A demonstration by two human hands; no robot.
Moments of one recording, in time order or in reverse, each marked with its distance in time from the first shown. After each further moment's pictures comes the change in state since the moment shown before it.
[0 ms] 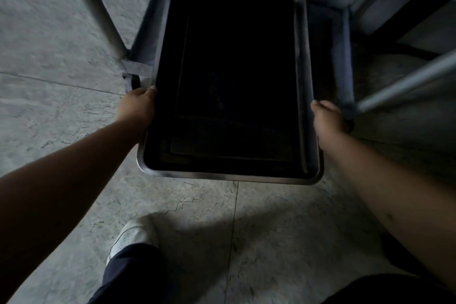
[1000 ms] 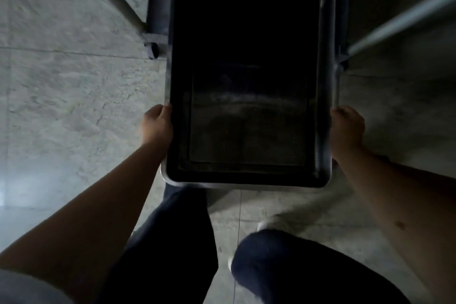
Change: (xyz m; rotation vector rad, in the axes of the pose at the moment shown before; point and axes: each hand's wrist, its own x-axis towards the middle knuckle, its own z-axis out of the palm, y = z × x) left_hand -0.167 0.042 -0.084 -0.023 -0.069 -0.203; right_hand -0.179 -0.051 -0.134 -0.081 0.018 0.185
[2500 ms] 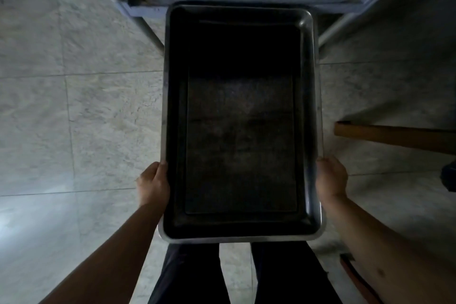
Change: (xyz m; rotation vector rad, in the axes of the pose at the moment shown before) left_hand -0.219 0.019 -0.197 0.113 -0.047 -0.058; right_hand -0.265 -0.068 -0.146 0.012 0.021 0.326
